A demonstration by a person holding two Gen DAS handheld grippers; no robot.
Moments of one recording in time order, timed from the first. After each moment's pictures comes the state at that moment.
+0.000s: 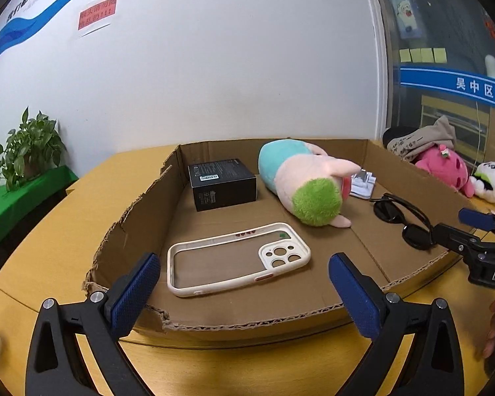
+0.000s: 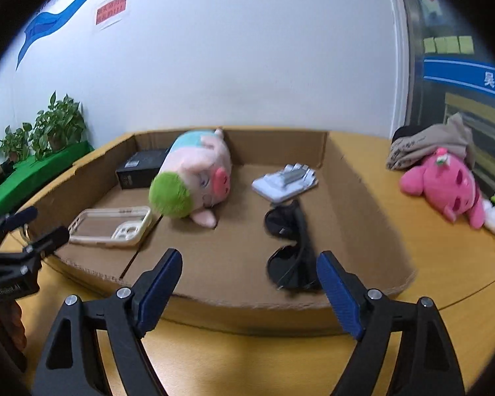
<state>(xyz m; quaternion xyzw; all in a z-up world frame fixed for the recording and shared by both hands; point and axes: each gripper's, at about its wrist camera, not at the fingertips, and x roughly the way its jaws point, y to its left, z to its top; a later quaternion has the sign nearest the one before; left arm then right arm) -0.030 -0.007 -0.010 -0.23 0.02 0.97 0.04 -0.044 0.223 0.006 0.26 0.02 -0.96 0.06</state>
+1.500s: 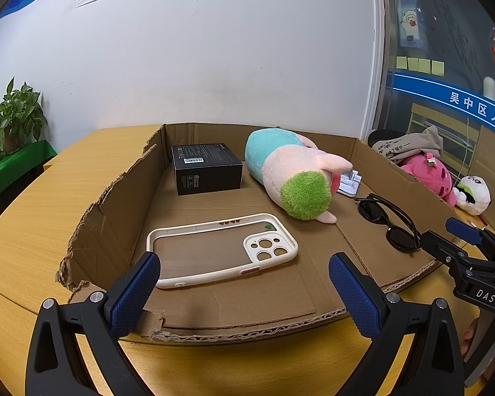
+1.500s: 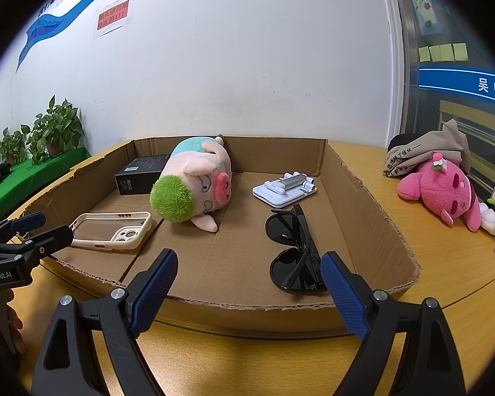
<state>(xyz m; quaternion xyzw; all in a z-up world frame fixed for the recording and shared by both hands) -0.041 -0.019 -0.014 -0.26 -0.03 0.96 0.09 -0.040 0.218 0.001 0.24 0.02 -0.97 0.06</state>
